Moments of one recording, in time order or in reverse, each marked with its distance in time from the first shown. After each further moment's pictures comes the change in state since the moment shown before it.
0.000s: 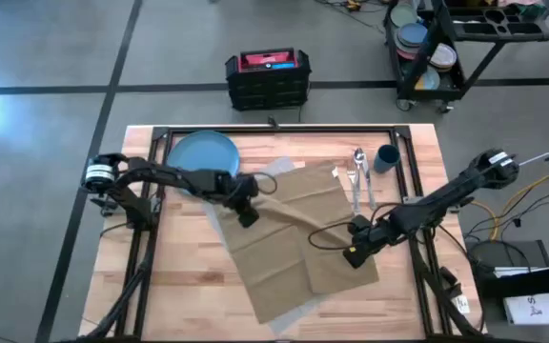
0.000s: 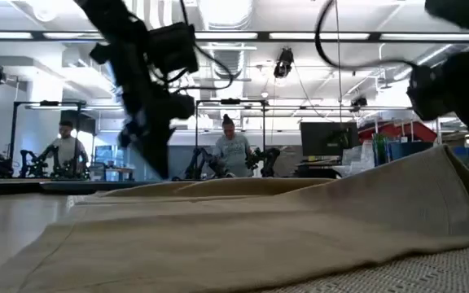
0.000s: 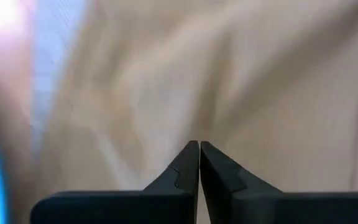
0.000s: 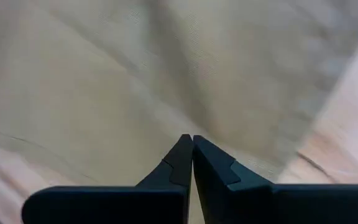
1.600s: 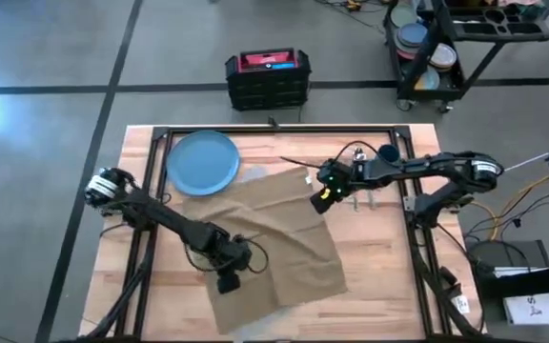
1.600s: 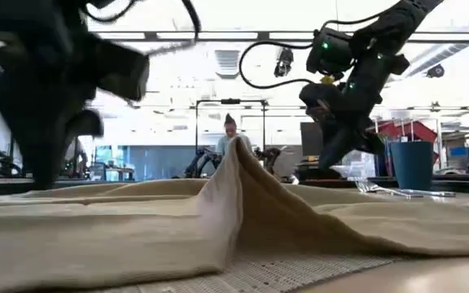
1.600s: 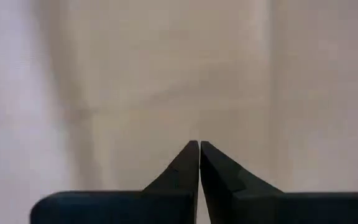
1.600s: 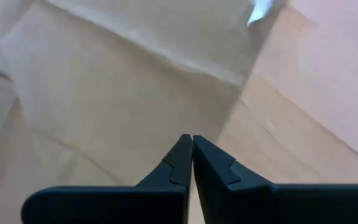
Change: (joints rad) left arm -0.524 0.001 0.029 -0.204 0.116 -0.290; right arm -0.697 0.211 0.169 0.211 -0.166 -0.682
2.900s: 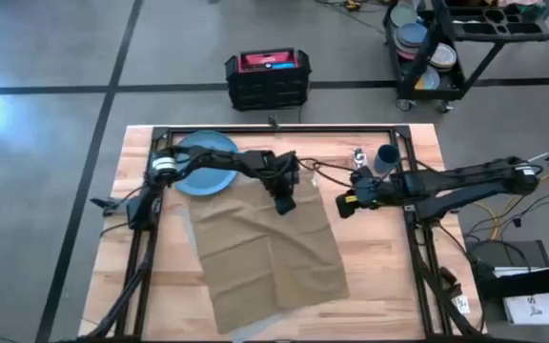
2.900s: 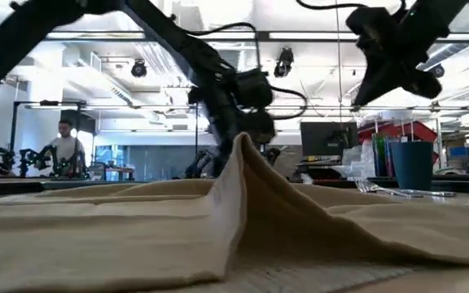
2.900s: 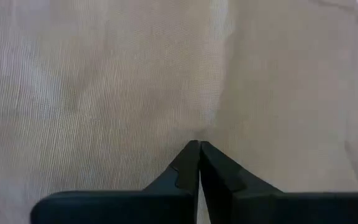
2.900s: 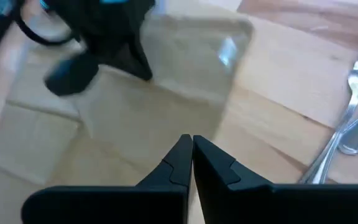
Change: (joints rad) left arm 0.660 0.582 0.587 0.154 0.332 0.604; right arm 0.322 -0.466 -0.016 -0.319 0.458 0.383
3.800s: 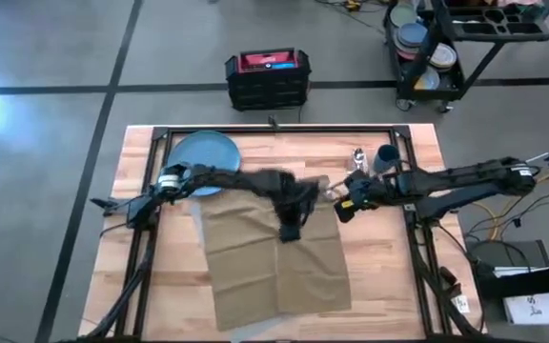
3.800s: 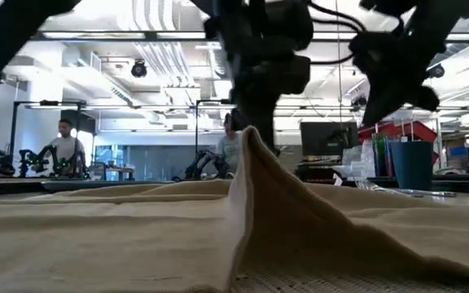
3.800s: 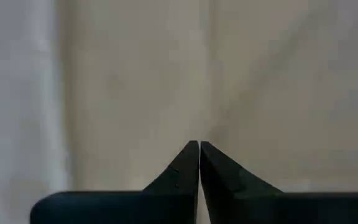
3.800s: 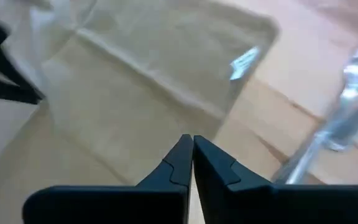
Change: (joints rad) left arm -0.304 -0.066 0.185 -0.373 -0.154 0.024; right arm -0.079 0.123 -0.048 0.070 -0.160 -0.190
